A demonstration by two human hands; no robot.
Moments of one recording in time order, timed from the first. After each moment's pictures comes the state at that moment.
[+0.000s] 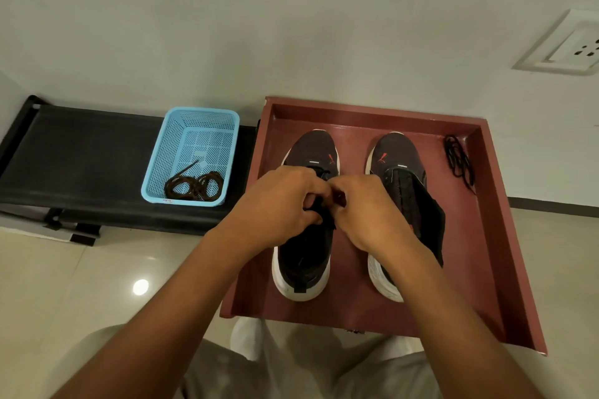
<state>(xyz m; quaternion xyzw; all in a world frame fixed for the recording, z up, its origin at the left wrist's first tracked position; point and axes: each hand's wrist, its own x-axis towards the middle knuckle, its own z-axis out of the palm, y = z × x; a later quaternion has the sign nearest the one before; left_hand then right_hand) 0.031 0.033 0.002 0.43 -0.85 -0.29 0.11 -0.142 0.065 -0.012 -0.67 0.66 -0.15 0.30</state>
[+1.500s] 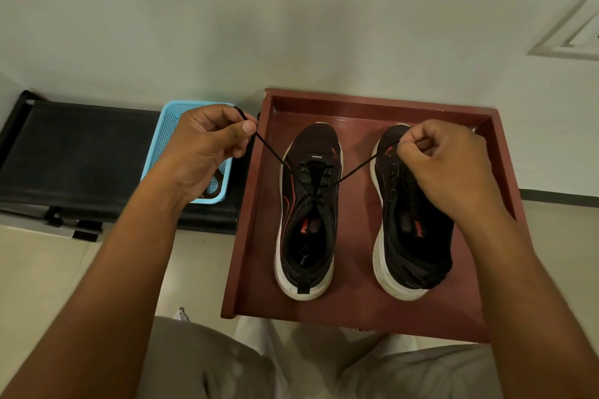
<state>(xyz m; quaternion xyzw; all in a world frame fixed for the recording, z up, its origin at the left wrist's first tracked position) 0.106 -0.028 -0.004 0.45 -0.50 -0.61 0.42 -0.203 0.055 0.036 -0.54 0.75 -0.30 0.23</state>
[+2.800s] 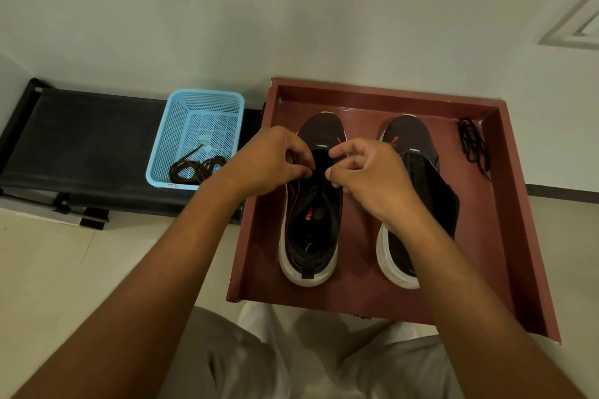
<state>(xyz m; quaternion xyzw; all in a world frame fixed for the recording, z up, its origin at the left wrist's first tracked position) 0.052 -0.013 -0.022 0.48 -0.78 -0.38 0.12 -0.138 0.053 -0.014 -0.48 0.68 -0.31 0.45</state>
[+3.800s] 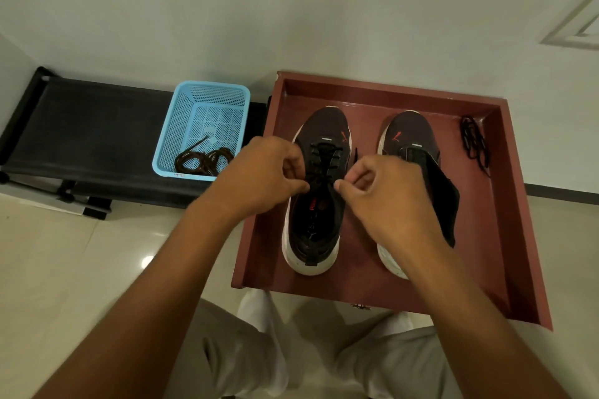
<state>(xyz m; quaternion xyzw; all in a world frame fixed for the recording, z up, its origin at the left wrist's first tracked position) 0.064 0.033 0.000 0.54 -0.76 -0.33 0.11 -0.132 0.097 0.008 -0.56 0.75 -0.23 0.27</state>
